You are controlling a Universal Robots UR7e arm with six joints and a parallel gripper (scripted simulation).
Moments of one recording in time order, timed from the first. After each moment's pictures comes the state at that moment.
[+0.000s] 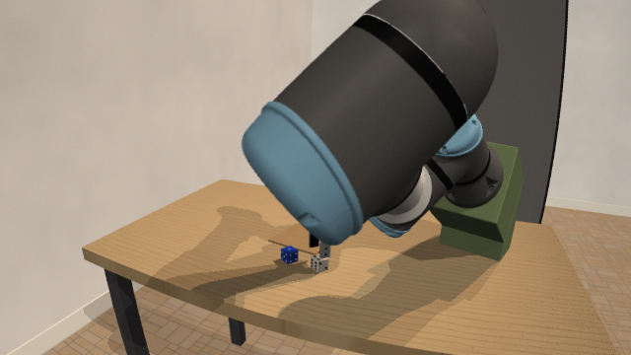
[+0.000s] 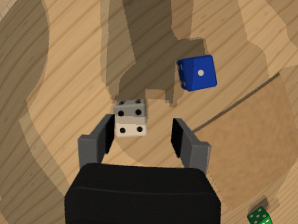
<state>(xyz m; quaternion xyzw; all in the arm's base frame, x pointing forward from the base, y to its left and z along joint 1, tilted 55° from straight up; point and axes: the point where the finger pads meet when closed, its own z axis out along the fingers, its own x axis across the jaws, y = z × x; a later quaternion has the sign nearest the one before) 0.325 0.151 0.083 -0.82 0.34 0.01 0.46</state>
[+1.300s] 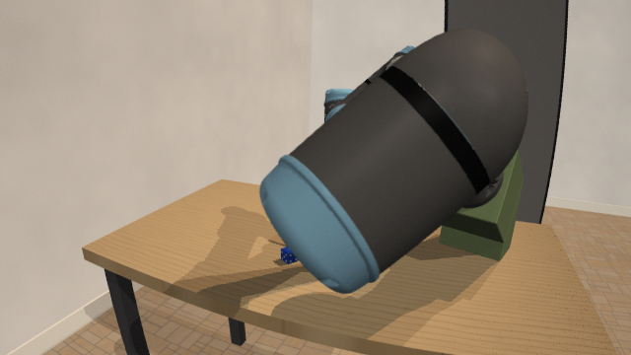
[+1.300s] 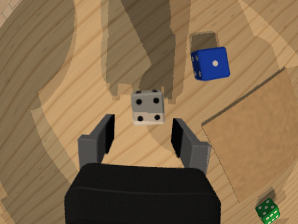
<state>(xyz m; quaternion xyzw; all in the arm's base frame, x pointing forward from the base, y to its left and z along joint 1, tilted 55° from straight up) 0.306 0.152 0.083 -0.82 0.34 0.01 0.46</state>
